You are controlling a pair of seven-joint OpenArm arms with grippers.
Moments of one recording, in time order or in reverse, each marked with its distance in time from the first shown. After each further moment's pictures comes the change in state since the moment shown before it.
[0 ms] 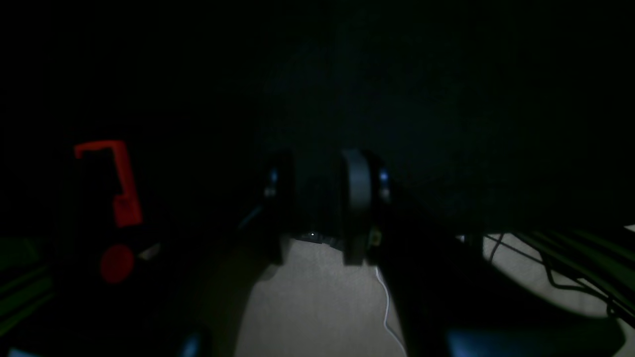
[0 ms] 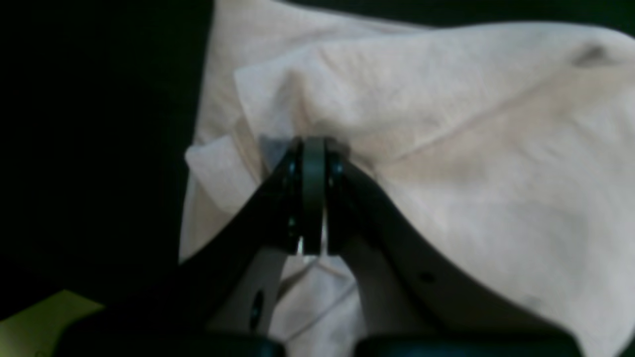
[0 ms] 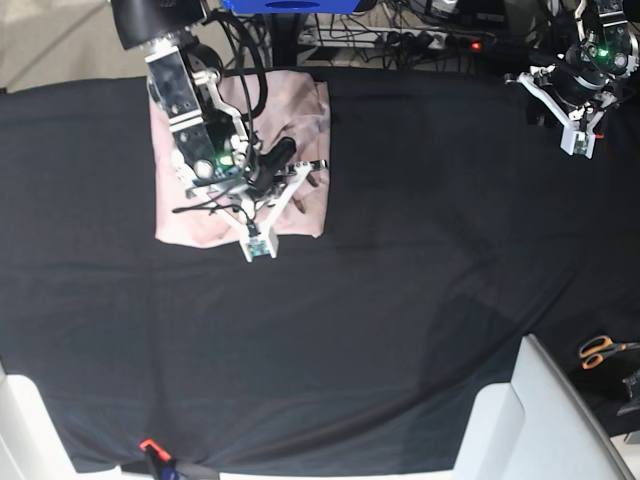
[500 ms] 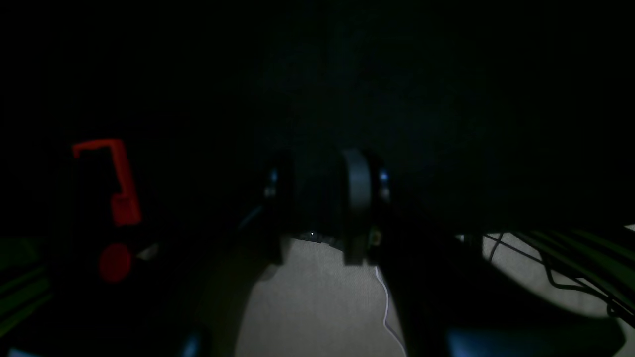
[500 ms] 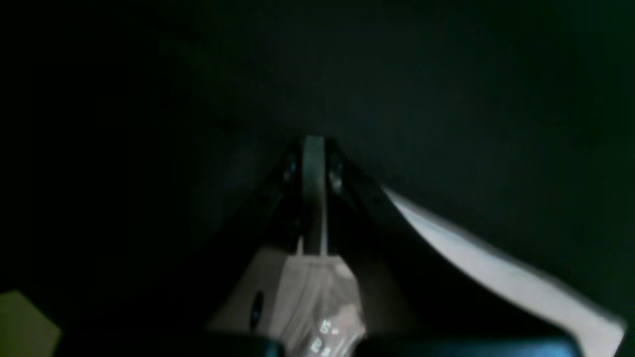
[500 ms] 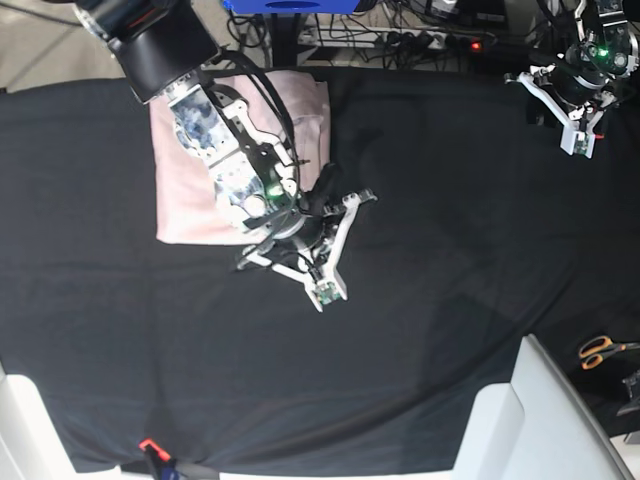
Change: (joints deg) left arm 0.0 0.0 0.0 0.0 -0.1 0.0 0.0; right arm 9.7 2.8 -14.7 -0.1 0.2 0.4 7.9
